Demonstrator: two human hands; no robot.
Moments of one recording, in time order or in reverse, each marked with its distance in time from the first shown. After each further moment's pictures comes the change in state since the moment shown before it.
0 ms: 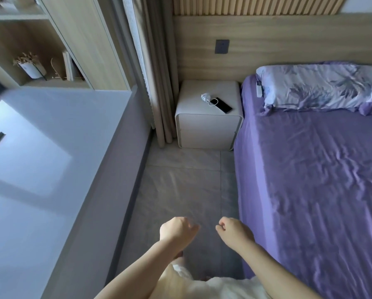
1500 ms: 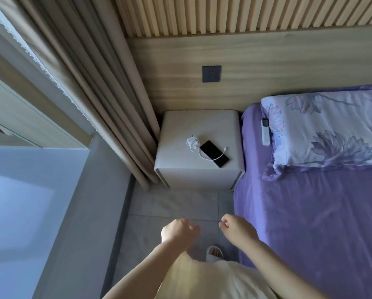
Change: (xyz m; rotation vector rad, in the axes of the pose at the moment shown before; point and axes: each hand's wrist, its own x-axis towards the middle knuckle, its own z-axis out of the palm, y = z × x) left_hand 0.400 0.217 -0.197 0.050 -0.101 -0.080; right_hand 0.428 0.035 -0.258 0.079 -0.091 0.027
